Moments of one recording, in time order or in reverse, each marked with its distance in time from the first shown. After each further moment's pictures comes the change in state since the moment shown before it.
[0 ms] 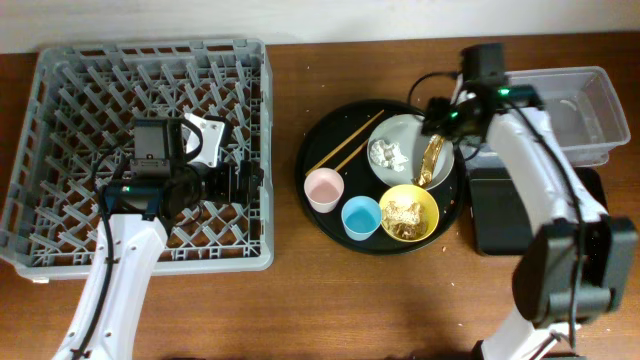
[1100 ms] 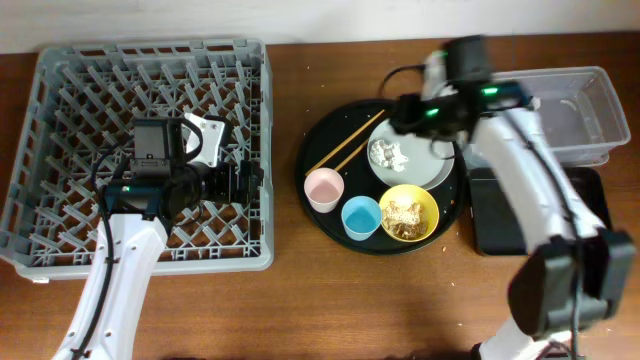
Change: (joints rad) left arm 0.000 0.001 0.001 0.001 0.000 0.000; right arm 0.100 -0.049 0.055 -0.029 -0.198 -0.033
